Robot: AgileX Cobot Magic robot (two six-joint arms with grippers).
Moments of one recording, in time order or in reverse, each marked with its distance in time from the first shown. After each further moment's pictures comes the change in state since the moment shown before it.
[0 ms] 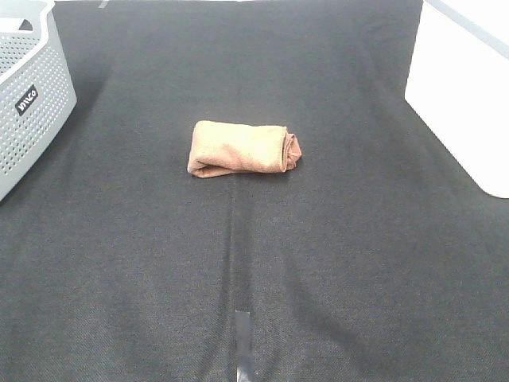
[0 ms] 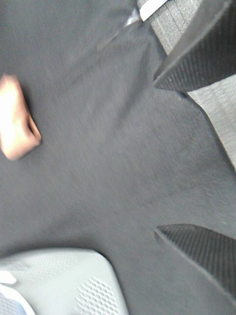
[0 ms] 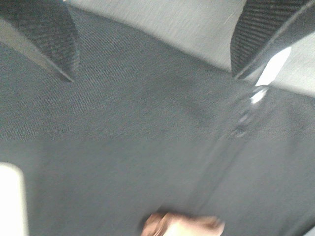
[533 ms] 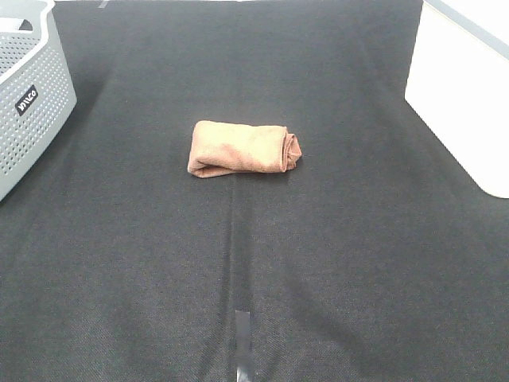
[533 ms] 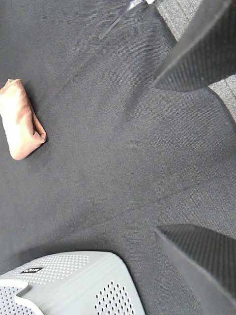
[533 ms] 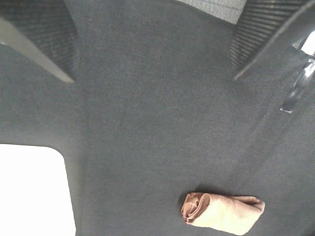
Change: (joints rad) left arm 0.000 -0.007 0.105 -0.002 -0.130 0.051; right arm 0.000 -0.060 0.120 -0.099 -0.139 0.017
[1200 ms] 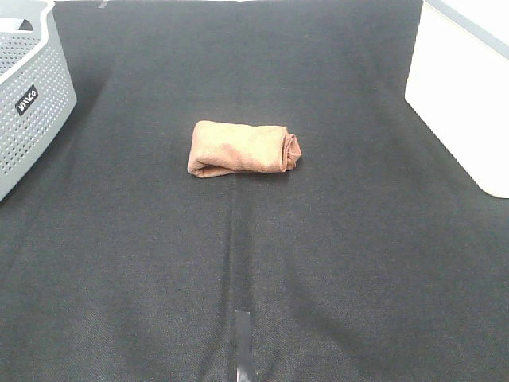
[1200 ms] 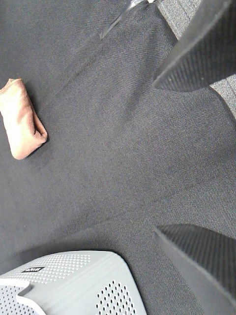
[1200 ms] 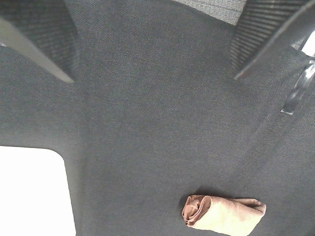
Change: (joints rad) left arm 0.000 0.000 0.002 0.000 -0.003 0.003; right arm 0.000 0.000 0.003 0.000 0.000 0.000
